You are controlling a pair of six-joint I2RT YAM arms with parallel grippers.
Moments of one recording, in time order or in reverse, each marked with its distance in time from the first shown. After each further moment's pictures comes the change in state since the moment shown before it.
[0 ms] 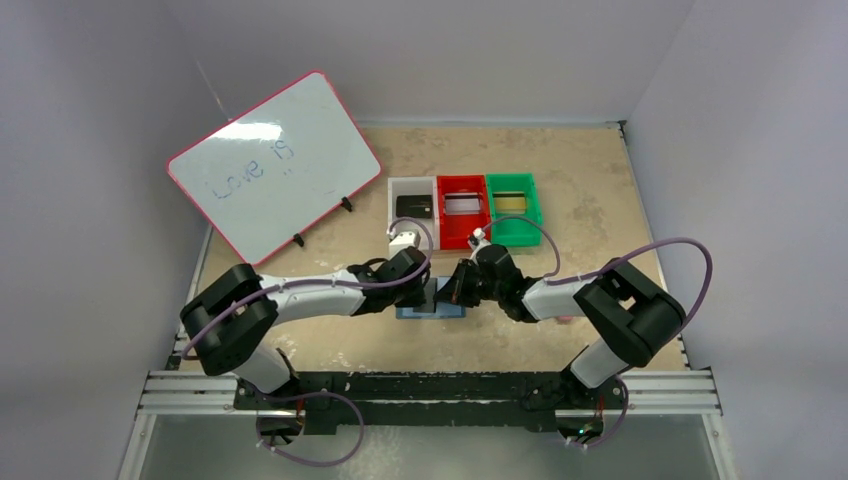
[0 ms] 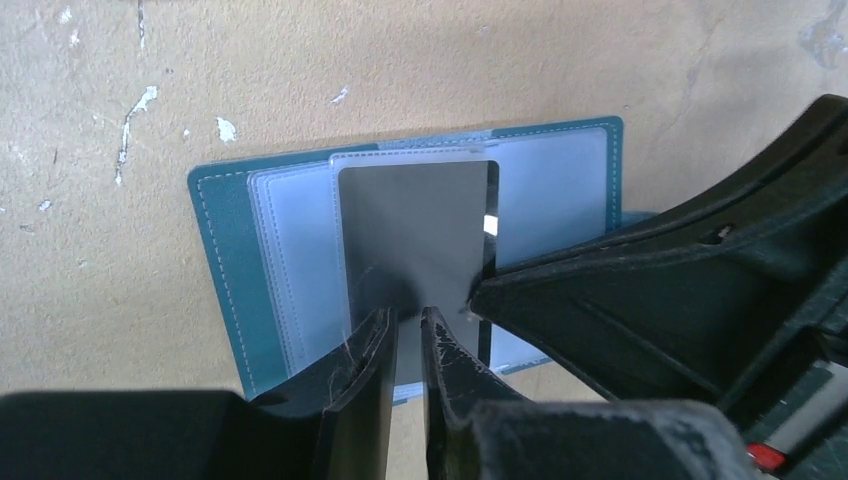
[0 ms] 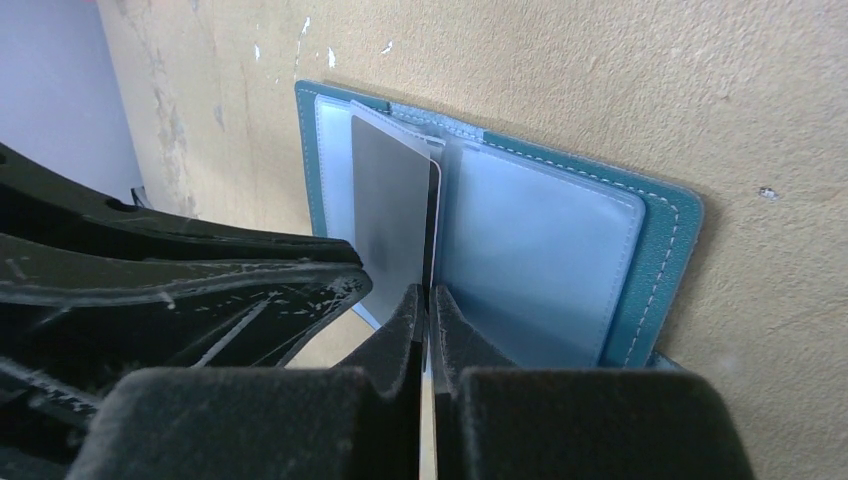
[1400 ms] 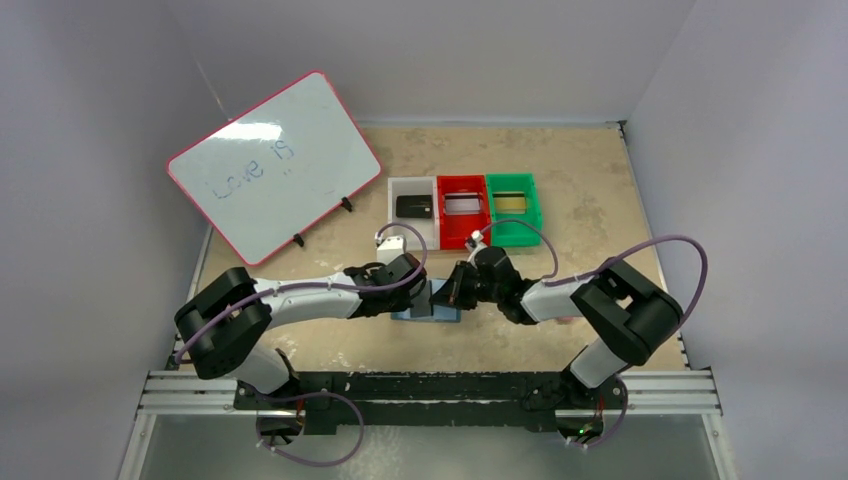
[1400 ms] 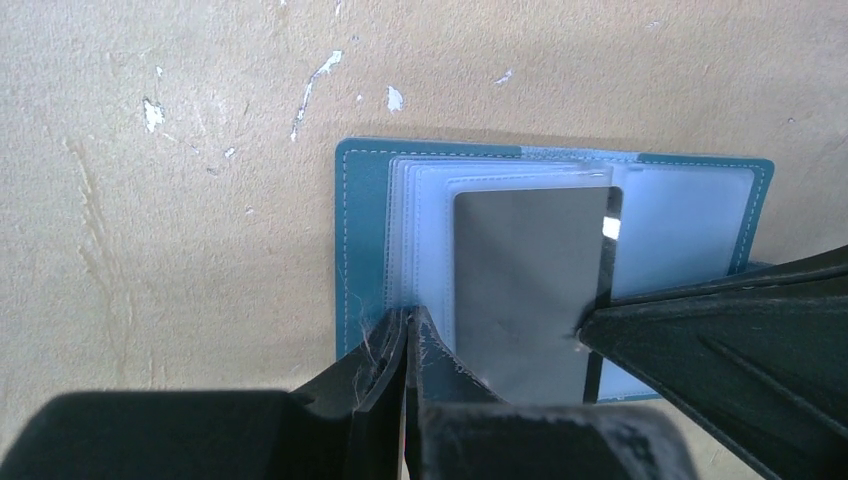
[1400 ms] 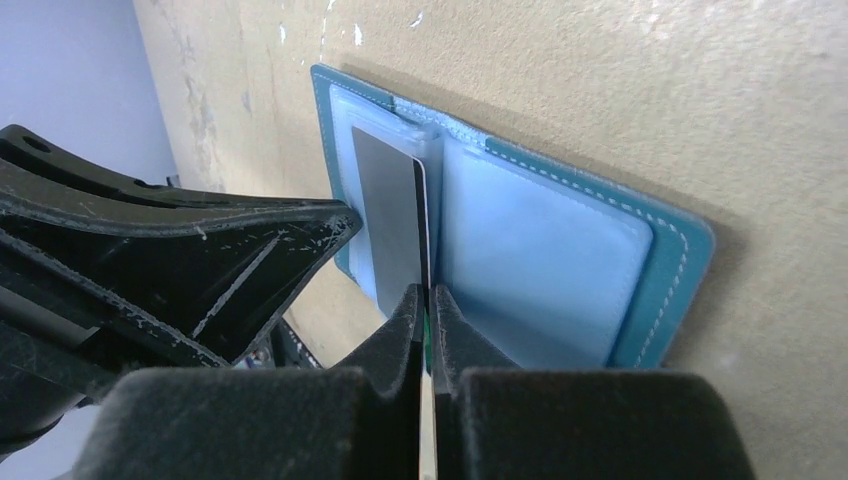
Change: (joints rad) left arm -0.005 -0.017 -0.022 -0.146 -0.135 -0.037; right arm 0.013 0.026 -0.008 0.065 -0.041 0.074
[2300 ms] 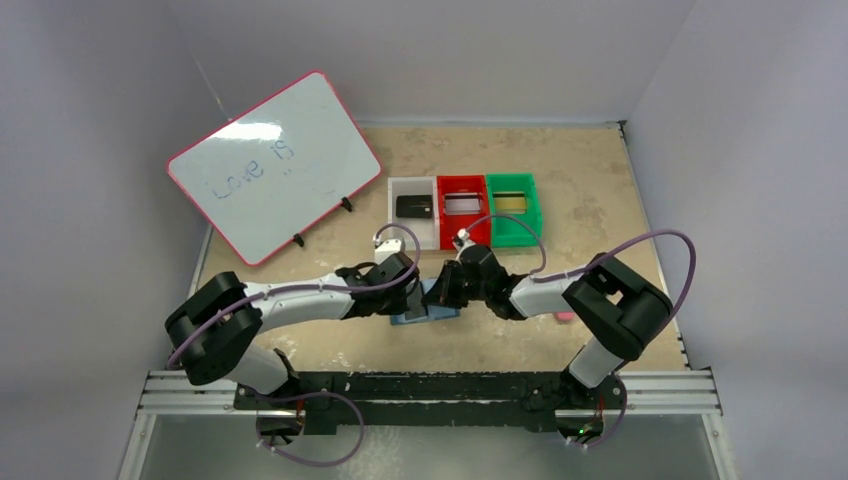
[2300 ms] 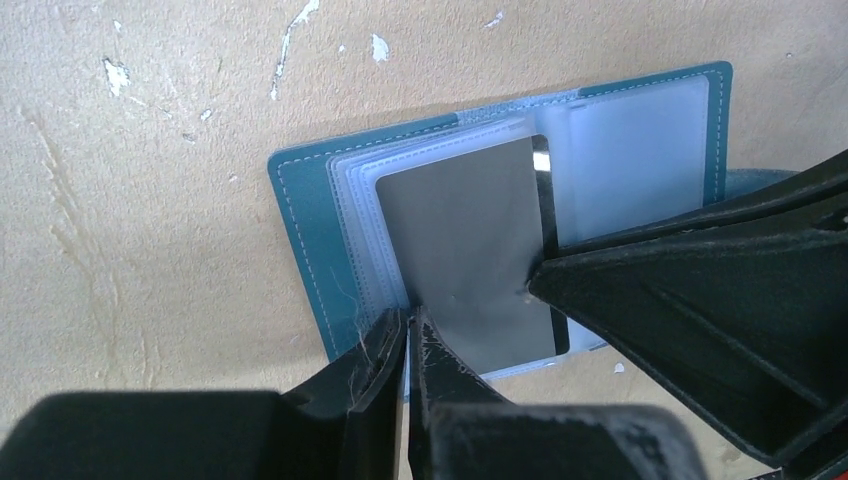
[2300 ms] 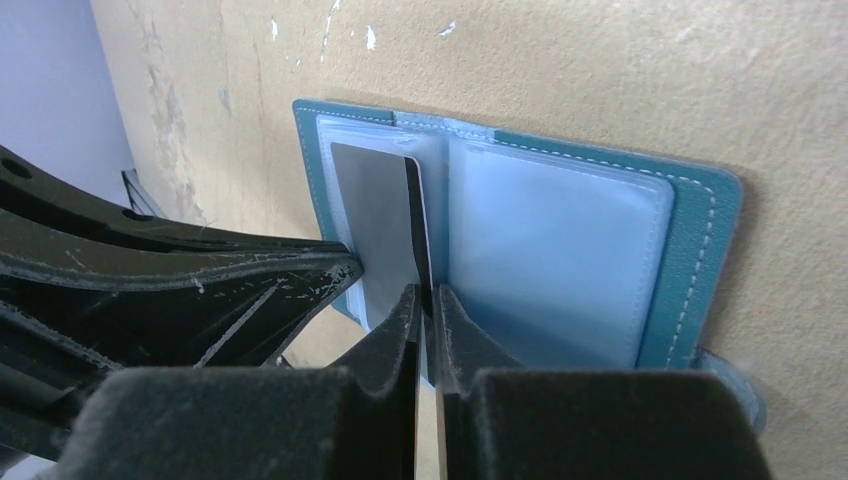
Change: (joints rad) left arm 0.024 -0.049 -0.035 0.002 0.130 0.030; right arm 0.073 0.034 0.097 -0.109 0.068 -0.054
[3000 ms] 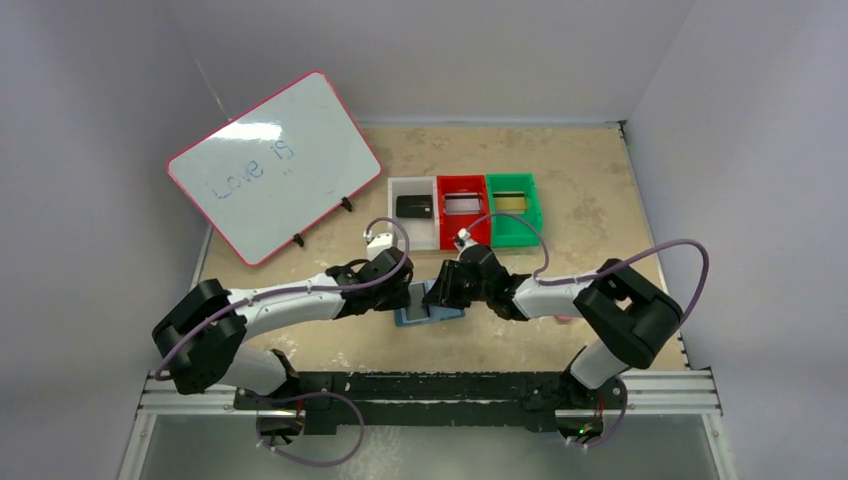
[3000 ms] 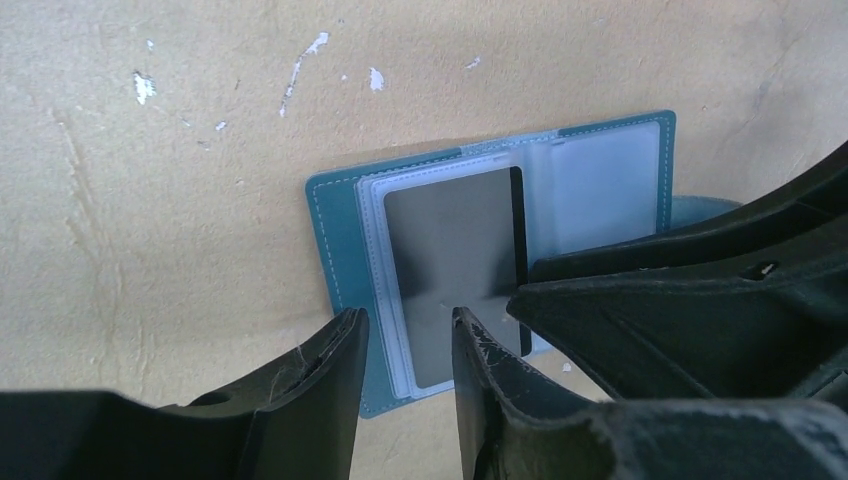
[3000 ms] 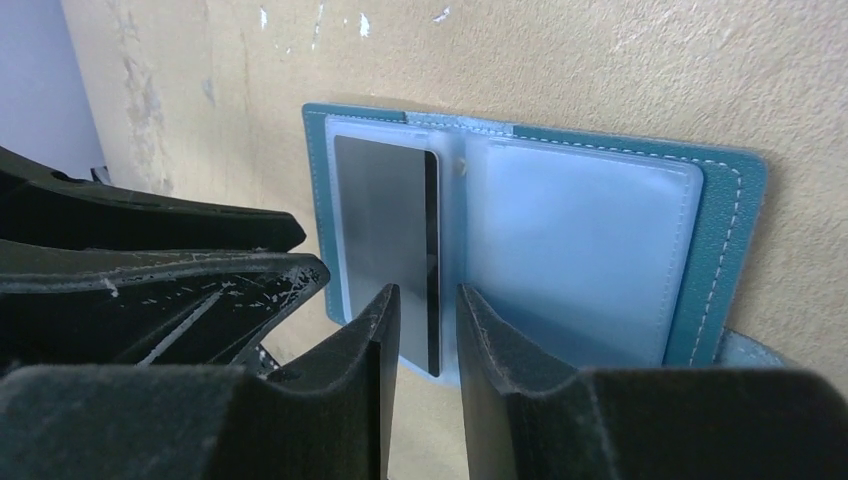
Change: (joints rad) left arm 0.021 -0.079 -0.004 -0.006 -0.016 -0.063; right arm 0.005 -0.068 0.001 -0.091 0.048 -0.033
